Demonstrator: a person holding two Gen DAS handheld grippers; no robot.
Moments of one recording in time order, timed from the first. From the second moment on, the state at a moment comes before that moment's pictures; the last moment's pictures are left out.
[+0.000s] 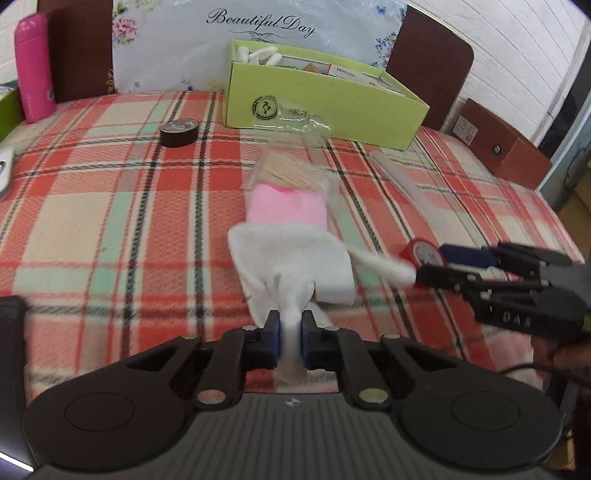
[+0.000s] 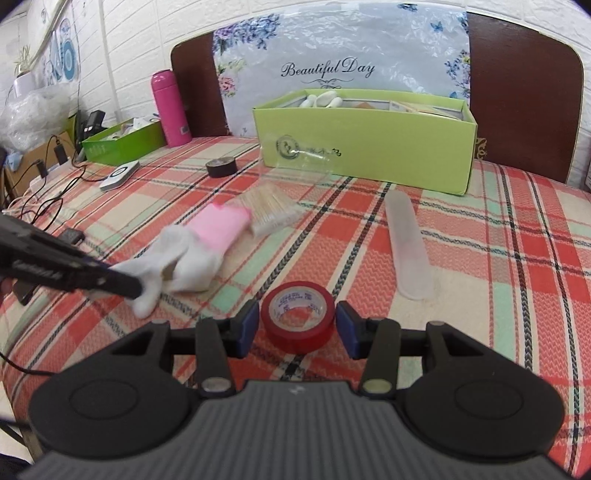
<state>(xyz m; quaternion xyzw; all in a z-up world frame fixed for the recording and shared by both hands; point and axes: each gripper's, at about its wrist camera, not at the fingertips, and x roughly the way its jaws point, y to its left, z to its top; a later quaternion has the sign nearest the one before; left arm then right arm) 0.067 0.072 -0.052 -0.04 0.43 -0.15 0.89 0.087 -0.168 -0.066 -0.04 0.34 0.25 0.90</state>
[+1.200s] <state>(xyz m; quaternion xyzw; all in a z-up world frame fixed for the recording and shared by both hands) 0.101 0.037 -0.024 -0.05 0.36 -0.18 0.91 0.091 -0.162 -0.048 -0.03 0.32 0.25 0.91</state>
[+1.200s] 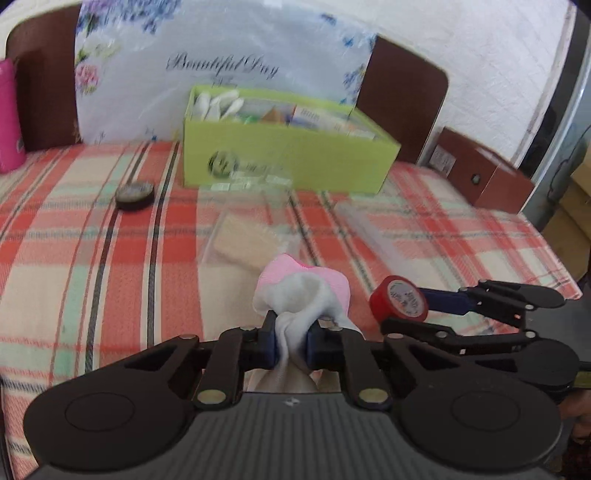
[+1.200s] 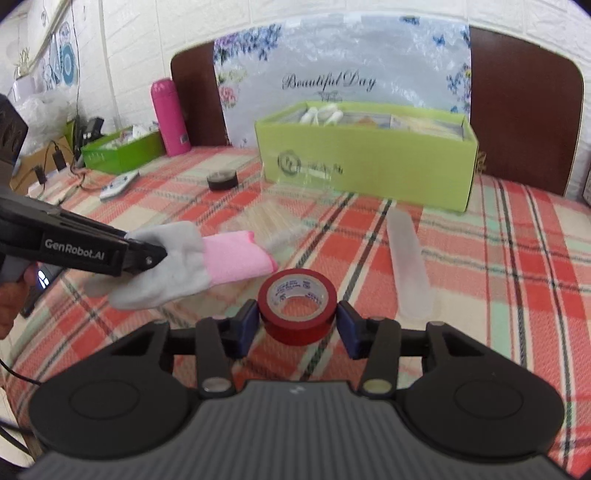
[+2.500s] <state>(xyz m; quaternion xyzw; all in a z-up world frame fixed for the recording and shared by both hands) 0.327 0.020 0.019 -0.04 0.24 -0.09 0.97 0.308 -0.124 -0.019 -0.07 0.20 0.17 0.96</state>
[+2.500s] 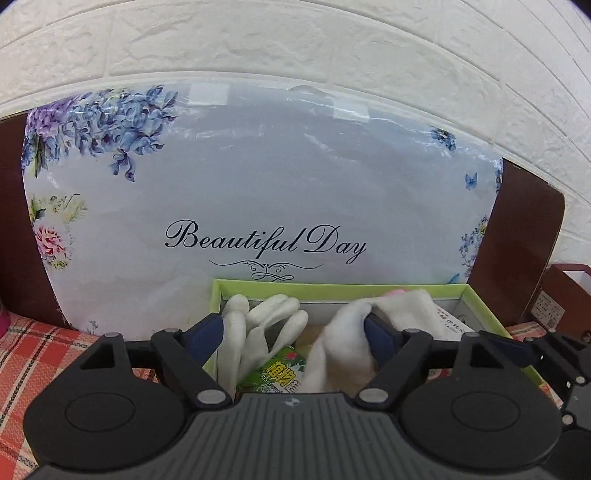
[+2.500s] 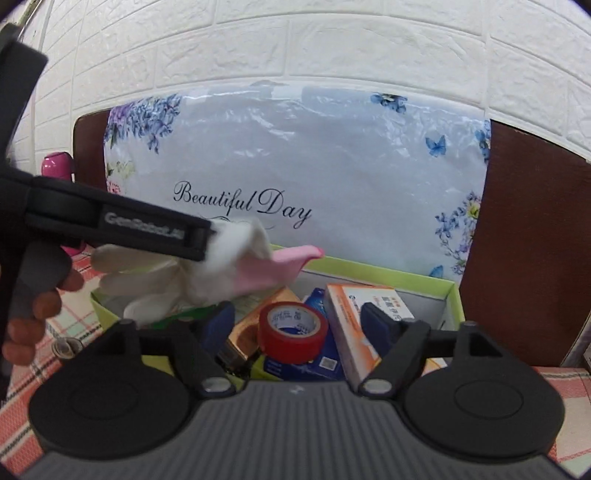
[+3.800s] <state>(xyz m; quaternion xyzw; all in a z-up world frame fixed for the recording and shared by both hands) 0.140 -0.009 0.010 -0.04 0.30 -0.04 0.95 0.132 -0.199 -0.029 0.02 0.26 0.15 0.95</state>
